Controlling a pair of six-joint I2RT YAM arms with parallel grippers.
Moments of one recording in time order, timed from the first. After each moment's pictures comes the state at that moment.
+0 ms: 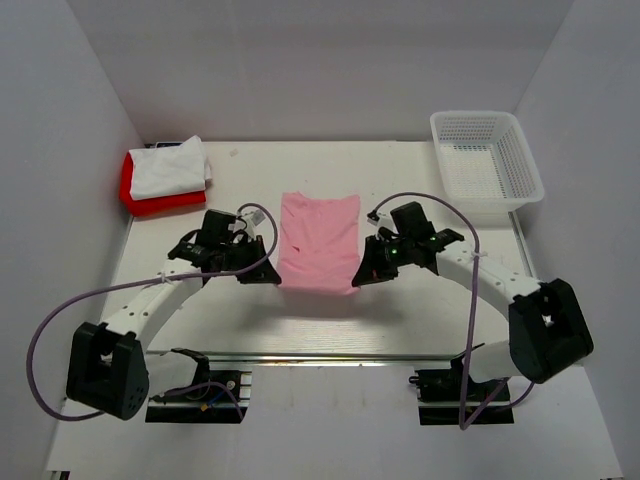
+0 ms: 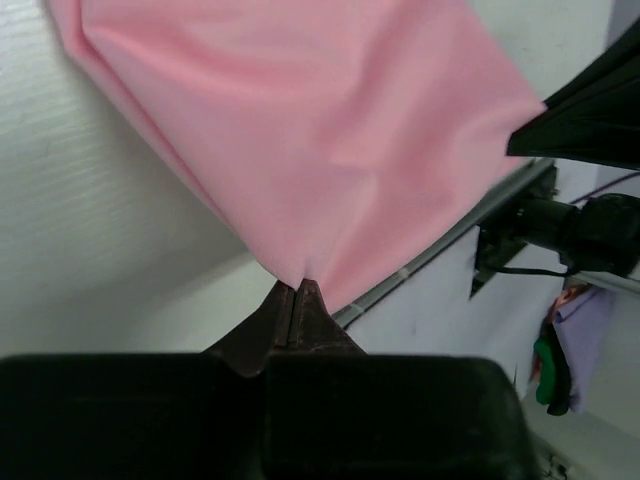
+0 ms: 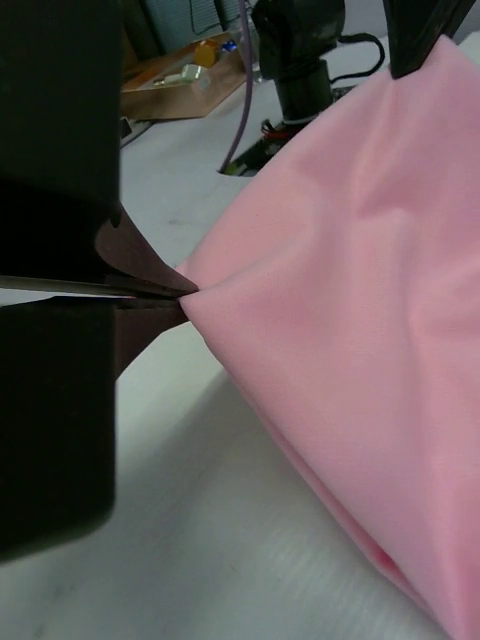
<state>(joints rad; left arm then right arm) -0.32 1.21 0.75 -0.48 0.55 -0.42 0.52 1.41 0.85 -0.39 -0.63 0.44</state>
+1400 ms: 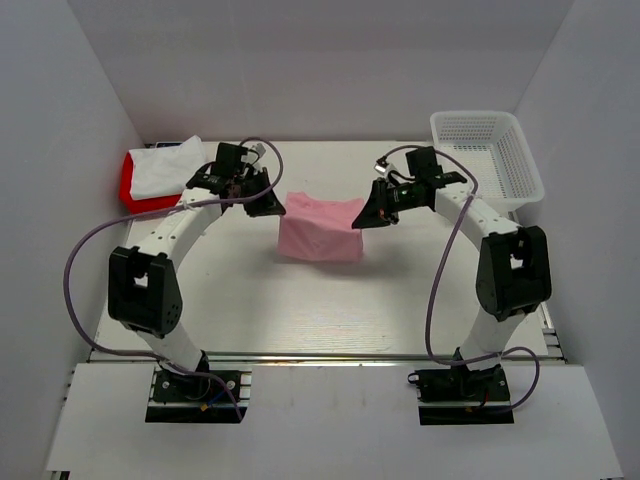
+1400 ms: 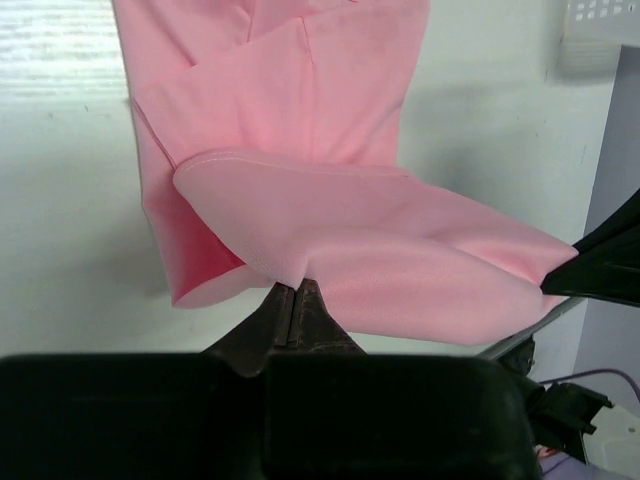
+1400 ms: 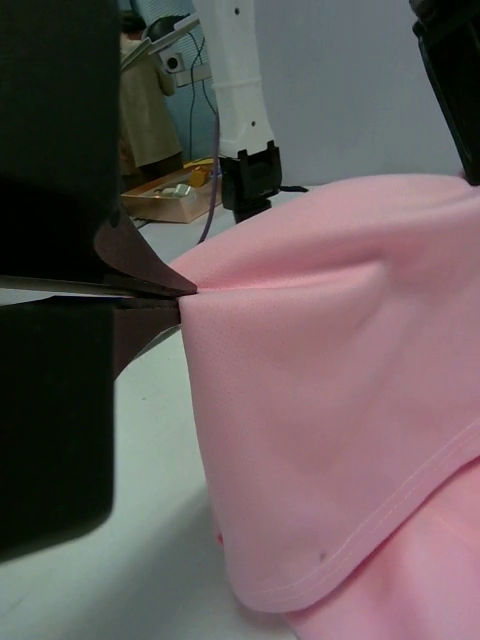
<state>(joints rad) -0.28 1.64 1.36 -0.56 0.38 -0.49 0.30 1.75 1.35 -0.57 -0.95 0.39</state>
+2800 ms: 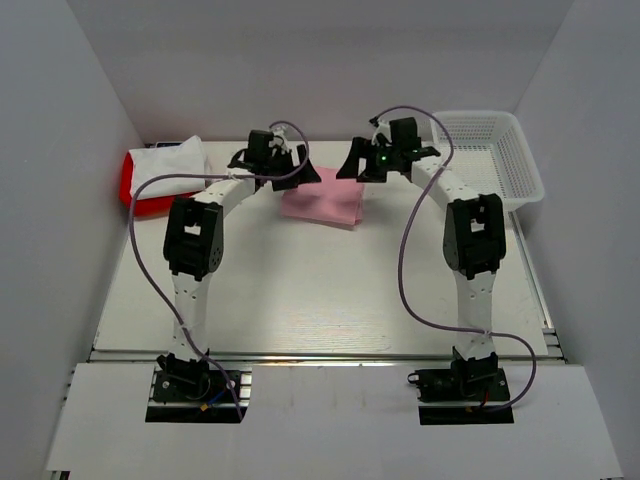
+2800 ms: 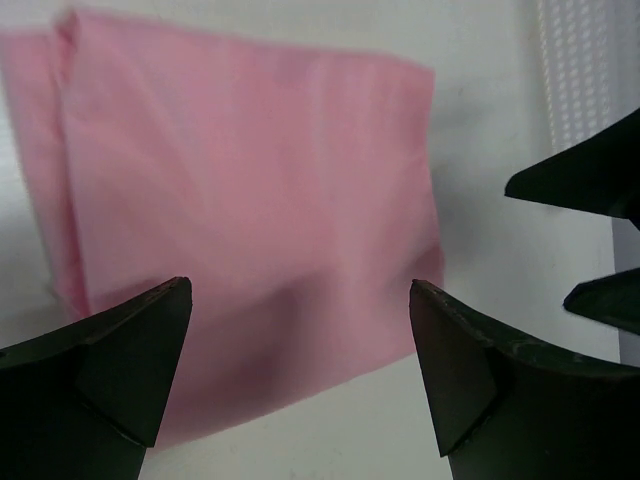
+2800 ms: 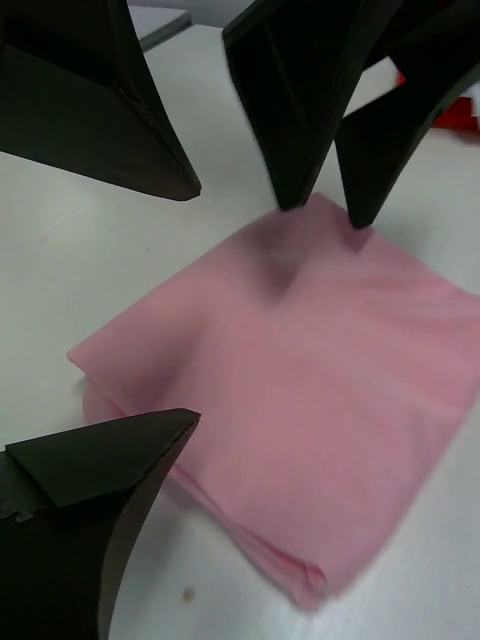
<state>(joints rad) -0.27 2.24 1.82 -0.19 0.46 -0.44 0.27 2.20 1.89 -0.36 -0.61 0.33</state>
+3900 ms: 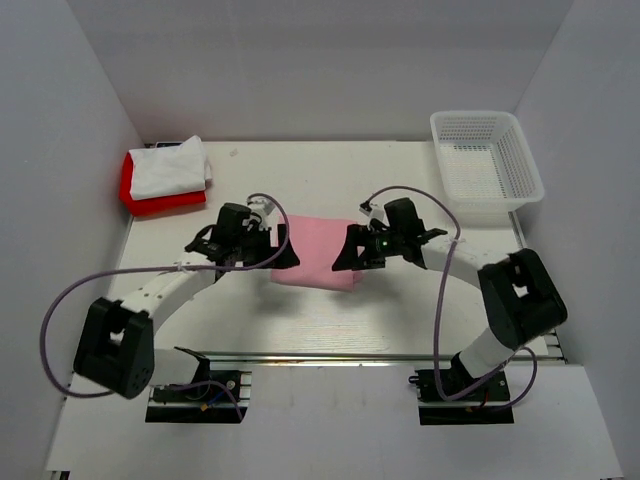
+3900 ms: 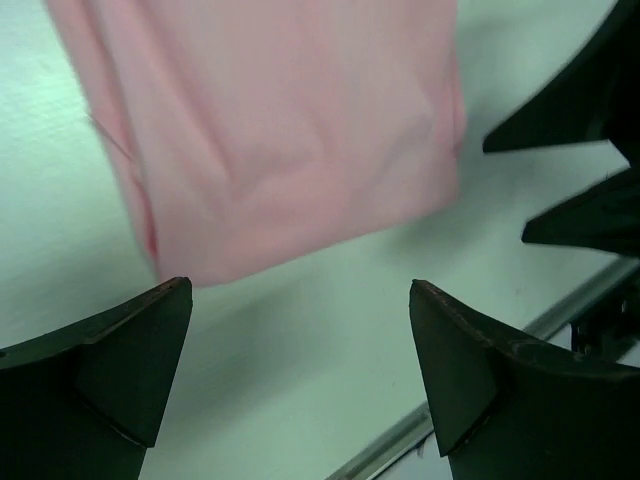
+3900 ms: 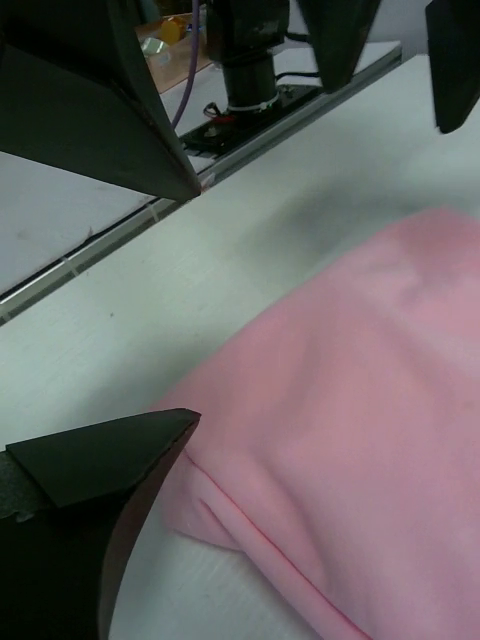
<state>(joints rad) -0.40 1.35 0.77 -0.23 0.38 -0.37 0.49 1.62 0.84 -0.04 -0.68 0.44</state>
